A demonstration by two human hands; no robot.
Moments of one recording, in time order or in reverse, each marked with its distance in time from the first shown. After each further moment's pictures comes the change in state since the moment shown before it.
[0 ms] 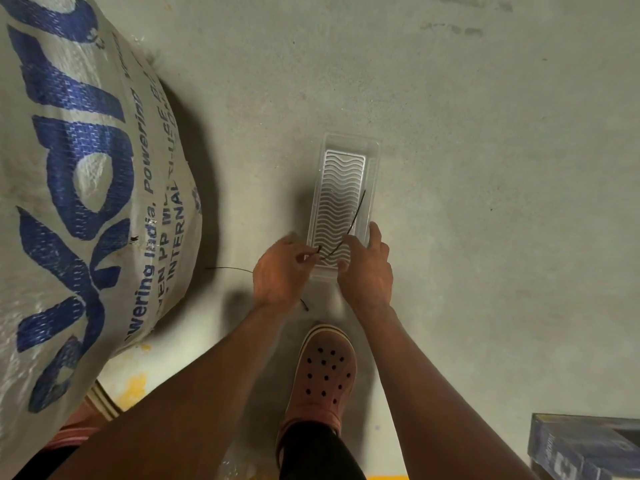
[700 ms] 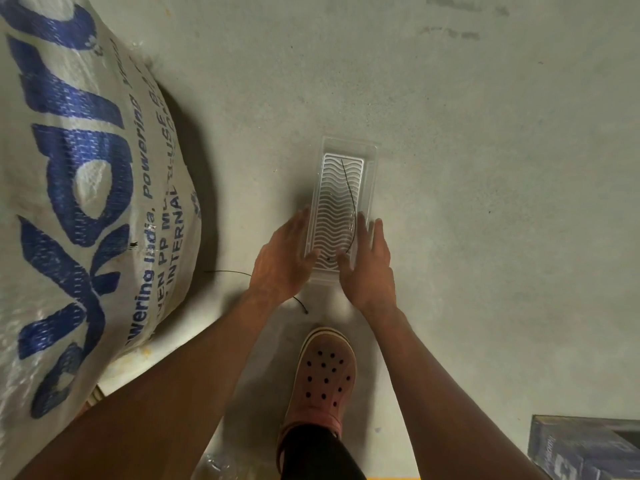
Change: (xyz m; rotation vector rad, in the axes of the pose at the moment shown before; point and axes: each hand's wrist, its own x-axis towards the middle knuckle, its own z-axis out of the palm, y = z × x) left_hand 0.025 -0.007 -0.002 0.119 -0.143 0.198; right_hand 0.002 0.011 -0.002 0.181 -0.005 -0.072
